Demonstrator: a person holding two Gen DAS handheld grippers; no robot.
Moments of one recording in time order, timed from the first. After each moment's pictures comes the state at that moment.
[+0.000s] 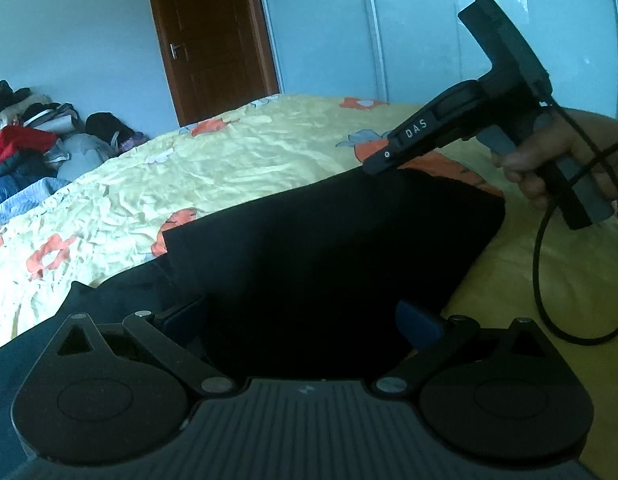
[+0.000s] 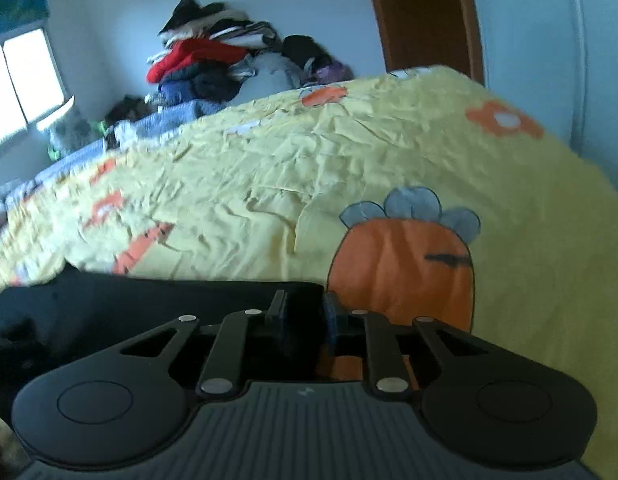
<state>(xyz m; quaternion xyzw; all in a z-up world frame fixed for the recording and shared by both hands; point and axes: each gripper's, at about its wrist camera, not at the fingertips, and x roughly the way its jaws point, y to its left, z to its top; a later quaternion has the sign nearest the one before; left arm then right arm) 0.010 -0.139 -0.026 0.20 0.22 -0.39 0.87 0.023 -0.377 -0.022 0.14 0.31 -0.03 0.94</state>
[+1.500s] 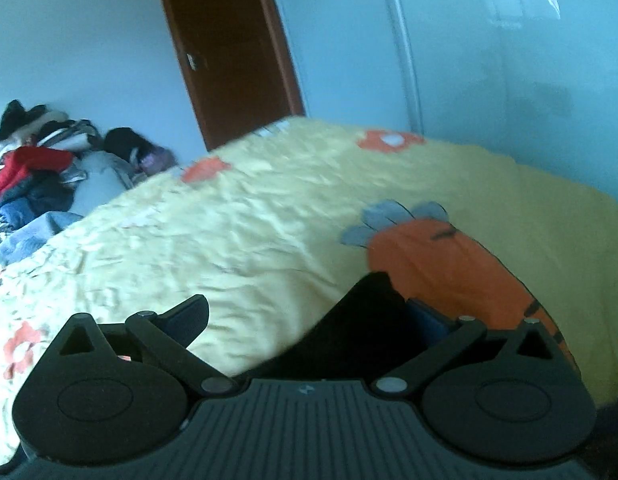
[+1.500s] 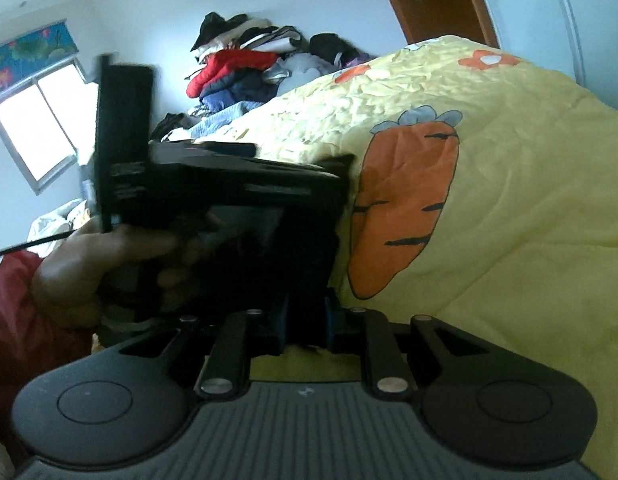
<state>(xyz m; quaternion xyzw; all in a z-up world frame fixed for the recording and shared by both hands) 0.072 -0.279 -0.004 0.21 0.20 -0.33 0.90 -0.104 -0.368 -0.037 0.23 0.29 0.04 0.93</state>
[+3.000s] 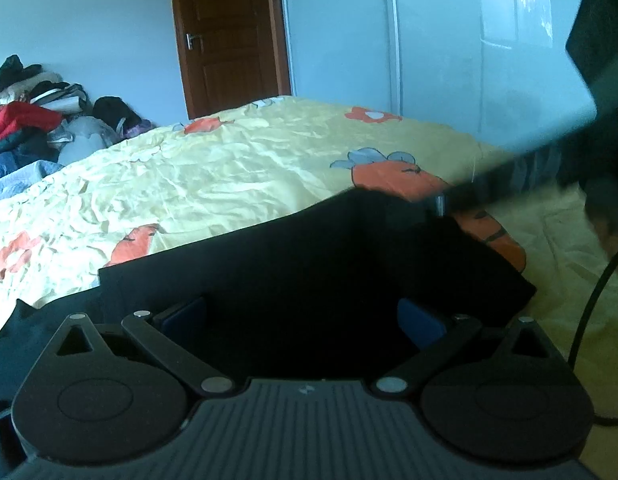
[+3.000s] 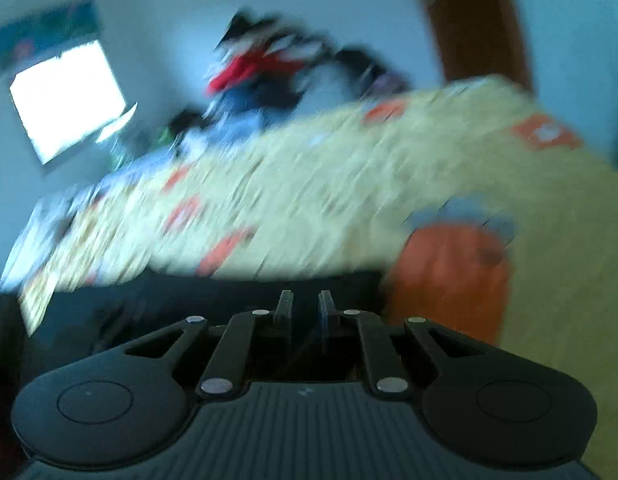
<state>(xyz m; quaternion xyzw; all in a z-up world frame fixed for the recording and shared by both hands) 0.031 -0.200 -0.033 0.16 0.24 -0.37 0.88 -0.020 -0.361 -0.012 0.13 0.33 0.07 0.93</state>
